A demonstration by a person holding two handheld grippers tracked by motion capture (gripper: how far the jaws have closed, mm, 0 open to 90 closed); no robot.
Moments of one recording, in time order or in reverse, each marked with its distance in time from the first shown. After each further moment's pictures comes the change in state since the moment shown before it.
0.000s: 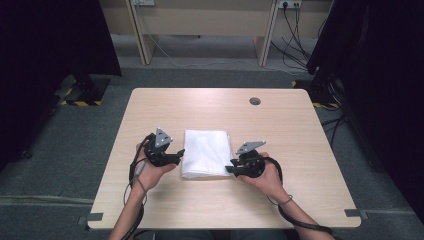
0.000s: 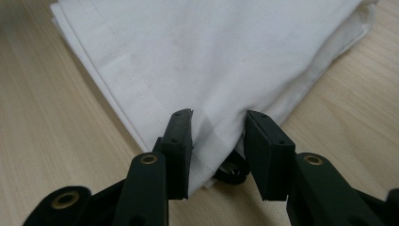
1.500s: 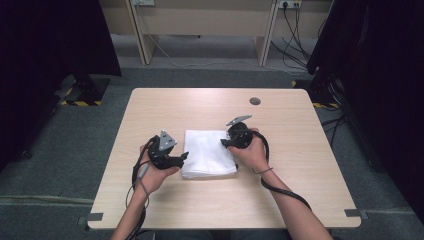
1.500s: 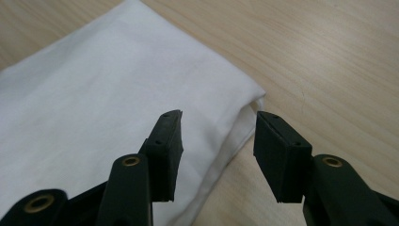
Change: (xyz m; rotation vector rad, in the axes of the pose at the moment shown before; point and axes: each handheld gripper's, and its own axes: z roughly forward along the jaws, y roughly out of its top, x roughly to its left) left arm -0.014 0.002 -0.002 -0.010 -0.017 0.038; right arm -0.039 0.057 0.010 -0.033 -0.148 0.049
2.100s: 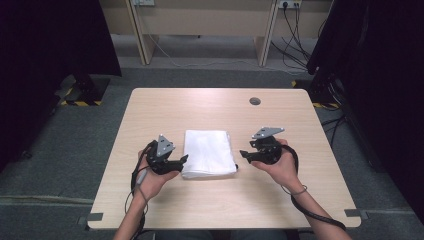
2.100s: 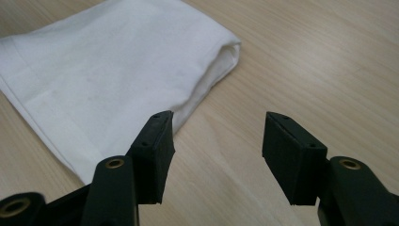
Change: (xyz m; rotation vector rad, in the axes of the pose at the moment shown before) left arm -0.004 -0.013 -0.004 -0.033 0.006 -0.026; right arm -0.011 -0.044 -0.055 -0.027 -0.020 -0.014
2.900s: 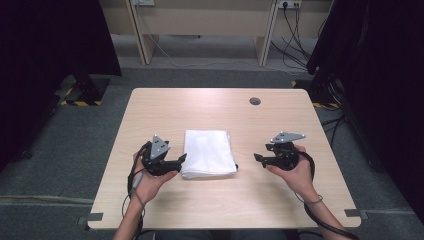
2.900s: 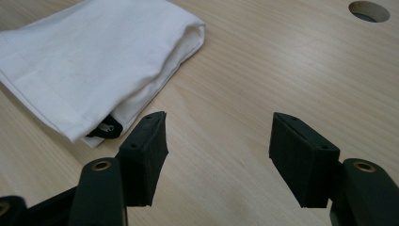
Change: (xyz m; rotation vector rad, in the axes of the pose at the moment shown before) left arm 0.000 0.000 -0.015 -0.084 0.018 -0.046; right arm -0.018 -0.031 -0.031 -0.043 -0.034 0.073
